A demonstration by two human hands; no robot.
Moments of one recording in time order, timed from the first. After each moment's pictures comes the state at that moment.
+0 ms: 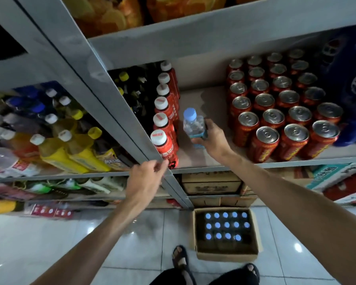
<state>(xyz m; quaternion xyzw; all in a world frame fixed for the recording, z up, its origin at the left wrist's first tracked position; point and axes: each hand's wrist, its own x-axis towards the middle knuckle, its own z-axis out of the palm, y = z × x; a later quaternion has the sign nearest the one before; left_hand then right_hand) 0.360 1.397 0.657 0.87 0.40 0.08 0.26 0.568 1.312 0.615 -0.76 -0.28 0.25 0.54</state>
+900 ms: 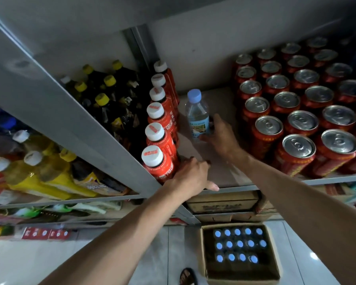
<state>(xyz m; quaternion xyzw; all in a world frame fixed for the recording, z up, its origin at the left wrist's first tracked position) 0.496 1.406 0.598 0.96 0.17 -0.21 0.10 0.632 1.365 0.557 -0.79 -0.28 0.17 0.51</state>
